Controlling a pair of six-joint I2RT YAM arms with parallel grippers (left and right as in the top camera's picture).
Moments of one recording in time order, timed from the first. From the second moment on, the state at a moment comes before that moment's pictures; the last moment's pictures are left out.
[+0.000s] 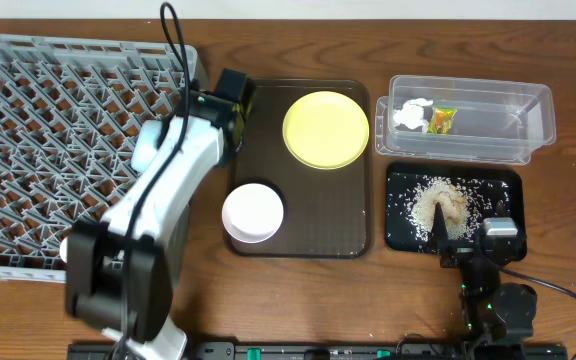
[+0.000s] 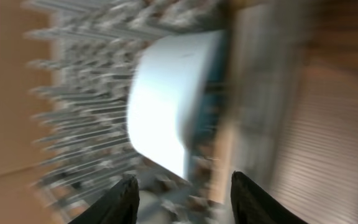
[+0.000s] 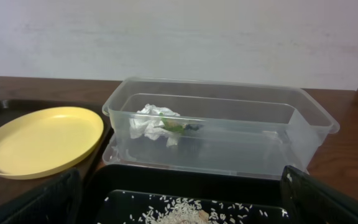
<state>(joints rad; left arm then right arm) -0.32 1.77 1.41 -1.10 -0.72 -0.23 0.06 0.01 0.01 -0.07 0.04 -0.01</state>
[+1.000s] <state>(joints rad) -0.34 1.64 0.99 -0.80 -0.09 -0.36 0.06 0.01 0.01 -0.07 0.04 -0.01</state>
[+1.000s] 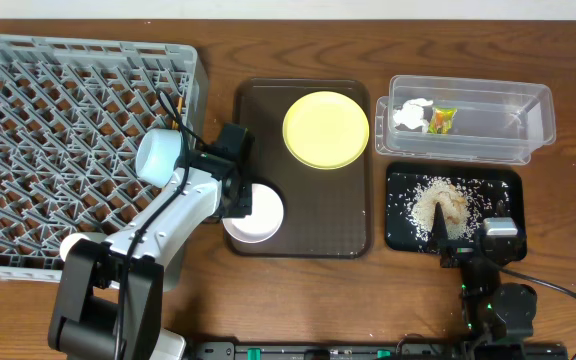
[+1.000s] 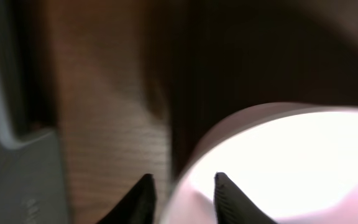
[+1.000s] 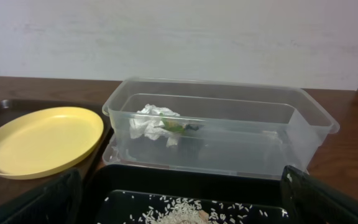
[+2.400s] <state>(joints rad) -0.17 1.45 1.33 -0.72 -0.86 0.08 0.06 0.01 0.01 -0.07 0.04 -0.01</state>
